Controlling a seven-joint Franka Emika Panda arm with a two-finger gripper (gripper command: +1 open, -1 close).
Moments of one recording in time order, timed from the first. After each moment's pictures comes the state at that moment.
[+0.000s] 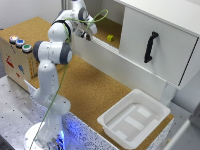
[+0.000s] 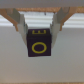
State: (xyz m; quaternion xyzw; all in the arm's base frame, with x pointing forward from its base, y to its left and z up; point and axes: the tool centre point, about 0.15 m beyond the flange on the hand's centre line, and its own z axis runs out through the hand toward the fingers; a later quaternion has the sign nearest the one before) arm 0.525 0.193 0.429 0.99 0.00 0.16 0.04
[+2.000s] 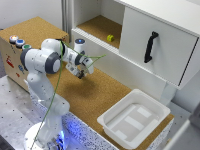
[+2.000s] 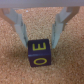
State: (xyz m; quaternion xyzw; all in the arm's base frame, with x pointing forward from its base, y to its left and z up) arm 0.423 0.129 0.223 0.99 -0.05 0.09 -0.01
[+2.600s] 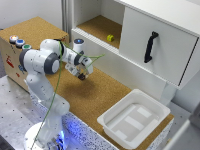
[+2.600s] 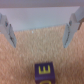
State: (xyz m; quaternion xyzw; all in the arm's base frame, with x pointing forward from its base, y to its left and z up) arm 0.436 0.132 0.286 0.99 -0.04 0.16 -0.02
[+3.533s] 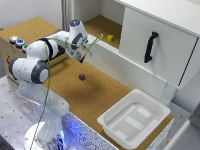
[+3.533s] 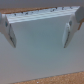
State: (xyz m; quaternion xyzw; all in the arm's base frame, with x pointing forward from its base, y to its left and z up) arm 0.461 0.123 0.437 0.97 -0.05 0.23 -0.03
